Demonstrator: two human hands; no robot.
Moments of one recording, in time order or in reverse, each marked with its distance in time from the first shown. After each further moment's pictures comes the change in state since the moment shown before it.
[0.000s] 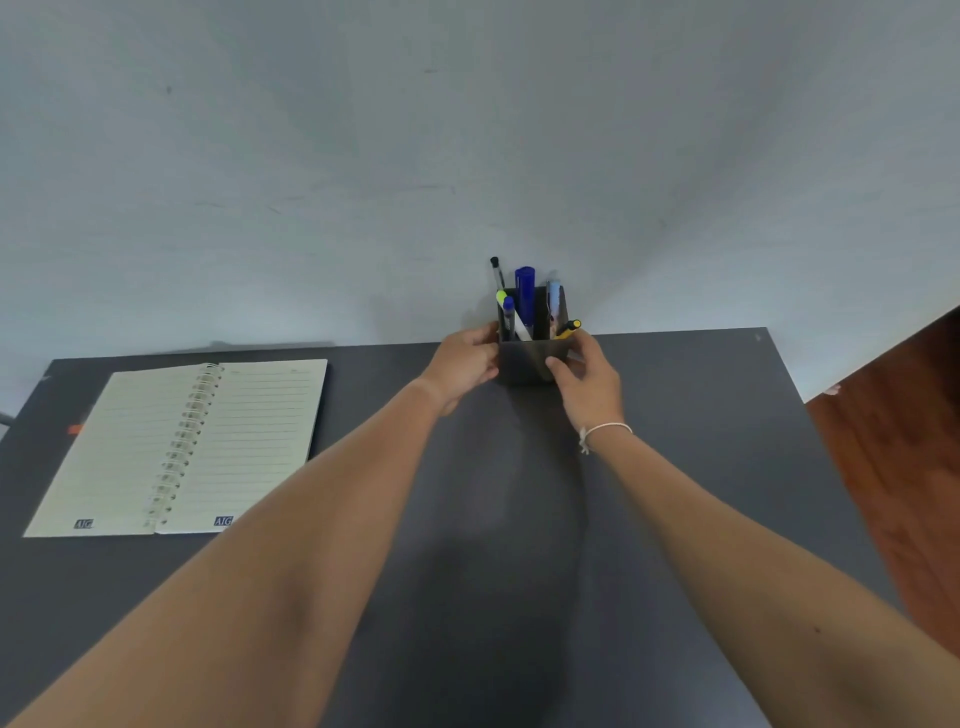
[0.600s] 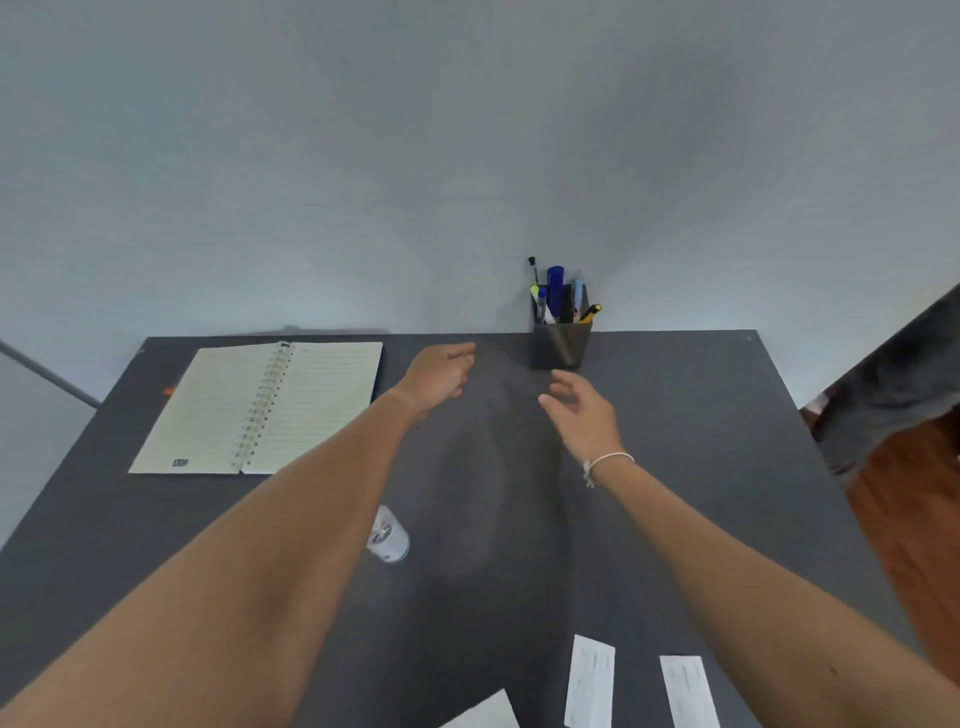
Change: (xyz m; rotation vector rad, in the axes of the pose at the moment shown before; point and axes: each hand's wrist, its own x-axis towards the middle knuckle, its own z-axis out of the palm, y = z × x) left_hand -0.100 -0.017 -0.057 0.219 0.123 0.037; right_hand -0.108 -0.024 0.006 -0.039 -0.132 0.042
